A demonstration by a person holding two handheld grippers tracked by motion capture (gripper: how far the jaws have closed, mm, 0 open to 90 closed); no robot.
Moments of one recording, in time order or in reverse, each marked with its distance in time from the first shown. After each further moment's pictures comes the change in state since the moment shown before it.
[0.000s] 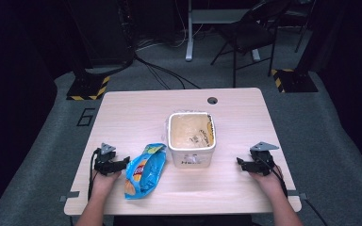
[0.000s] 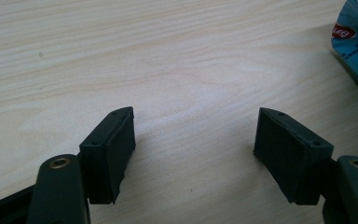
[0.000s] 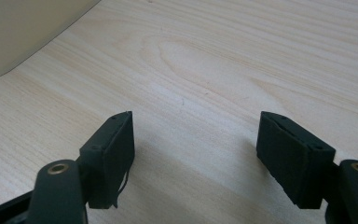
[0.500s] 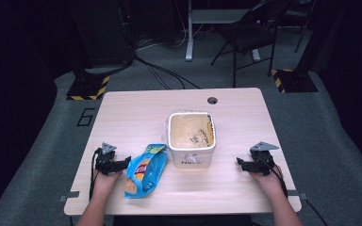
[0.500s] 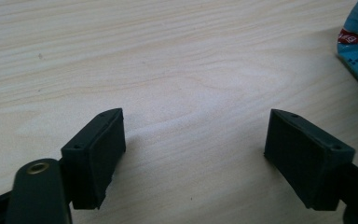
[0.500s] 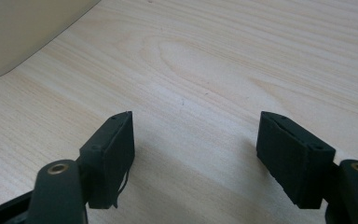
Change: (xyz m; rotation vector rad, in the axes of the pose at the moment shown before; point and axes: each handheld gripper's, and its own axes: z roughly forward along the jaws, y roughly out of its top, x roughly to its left) left arm -0.002 0.000 0.003 -0.009 0.007 -0.009; right arm 0.000 0.000 0.000 0.000 0.001 0.000
